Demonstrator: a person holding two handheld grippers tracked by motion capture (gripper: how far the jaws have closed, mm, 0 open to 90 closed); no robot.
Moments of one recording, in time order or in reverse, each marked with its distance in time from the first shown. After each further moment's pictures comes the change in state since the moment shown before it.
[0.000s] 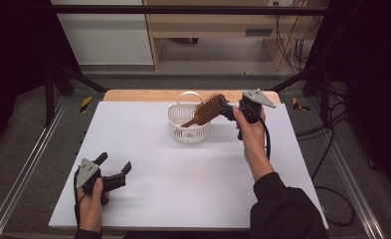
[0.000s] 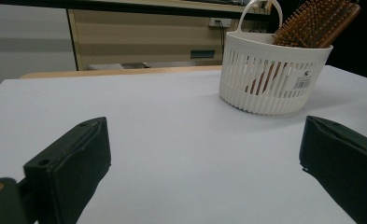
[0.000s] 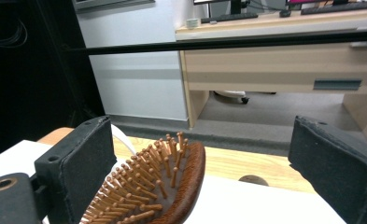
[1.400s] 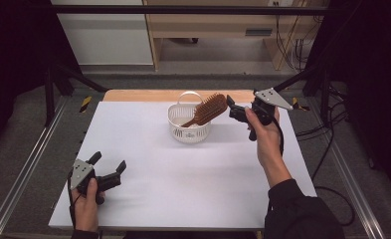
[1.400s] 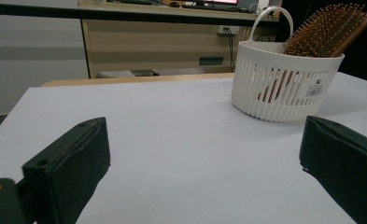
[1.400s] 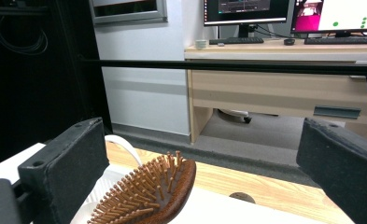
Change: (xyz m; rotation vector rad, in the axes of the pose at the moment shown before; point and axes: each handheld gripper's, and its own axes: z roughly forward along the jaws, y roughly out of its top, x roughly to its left) left arm 0.008 0.004 -0.010 -0.034 0.041 0.014; right arm -0.010 0.024 -0.040 -0.063 0.050 -0.056
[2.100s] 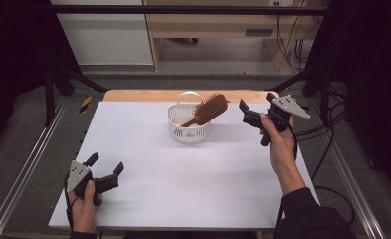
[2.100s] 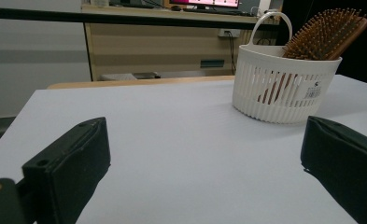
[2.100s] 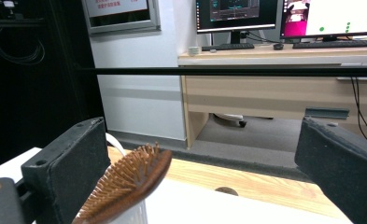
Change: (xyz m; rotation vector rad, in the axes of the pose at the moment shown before) left arm 0.001 0.000 -0.008 -0.006 -0.001 -0.002; right arm -0.025 -0.007 -0.030 -0.031 -0.017 0.020
